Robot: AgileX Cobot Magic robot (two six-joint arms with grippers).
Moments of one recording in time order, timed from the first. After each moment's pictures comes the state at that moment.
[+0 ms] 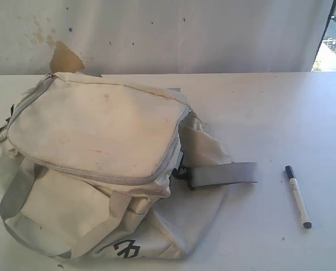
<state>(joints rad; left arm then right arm) 0.05 0.00 -0.01 0.01 0.16 0.02 0.02 0.00 0.00 0.04 0.12 0.11</state>
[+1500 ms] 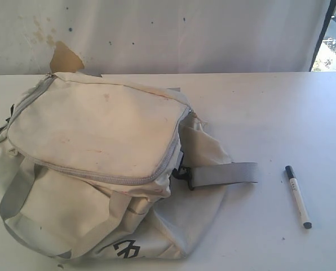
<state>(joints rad) 0.05 -0.01 -0.40 0.01 0.29 -0.11 0.02 0.00 -0.16 0.04 -0.05 0.13</state>
